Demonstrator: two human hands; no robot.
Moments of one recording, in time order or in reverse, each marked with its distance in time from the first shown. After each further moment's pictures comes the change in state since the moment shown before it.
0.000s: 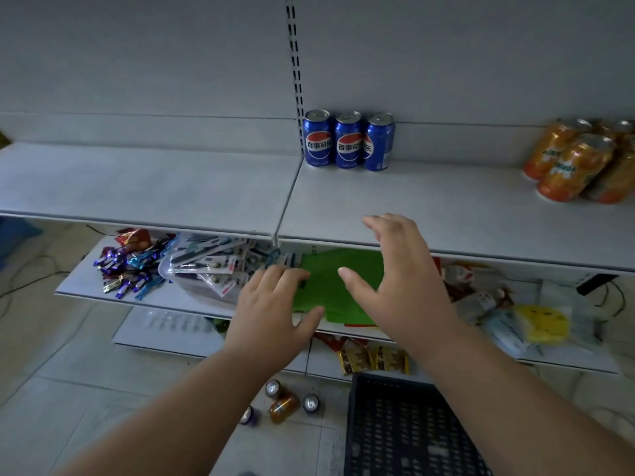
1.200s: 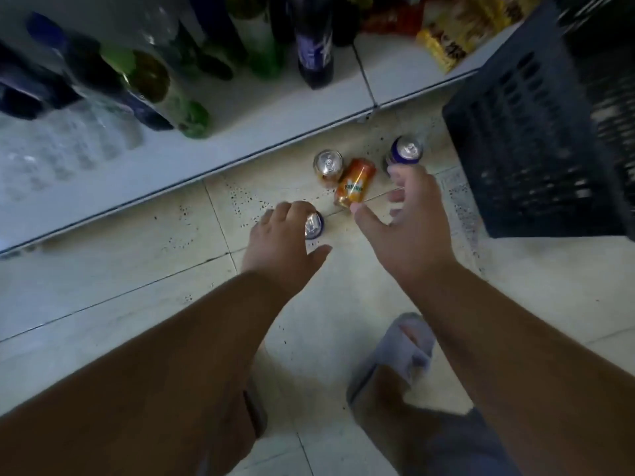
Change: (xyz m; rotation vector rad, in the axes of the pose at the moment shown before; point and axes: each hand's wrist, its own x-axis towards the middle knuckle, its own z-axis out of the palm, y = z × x) left_hand -0.211 -0.493 0.458 -0.016 -0.781 0.122; right_hand -0.331 0.024 0.667 0.121 0.044 1.076
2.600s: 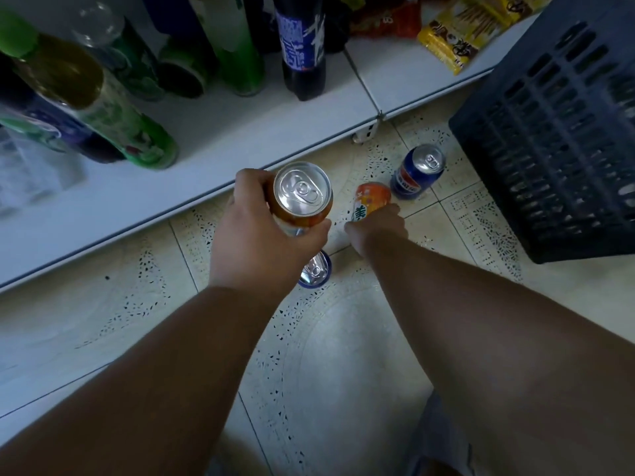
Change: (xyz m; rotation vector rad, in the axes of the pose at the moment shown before) left_hand 0.069 -0.035 0.023 -0.419 0.356 -0.013; right_hand 0.133 0.130 0.177 -0.202 -0.015 0.709
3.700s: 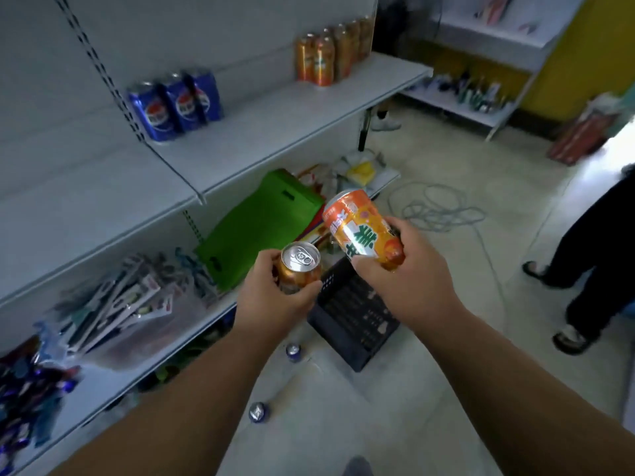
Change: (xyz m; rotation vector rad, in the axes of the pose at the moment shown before) left_hand -0.158 0.598 -0.337 -0.242 -0.178 0.347; right_hand -0.524 -0.001 -0.774 0.547 0.387 -0.660
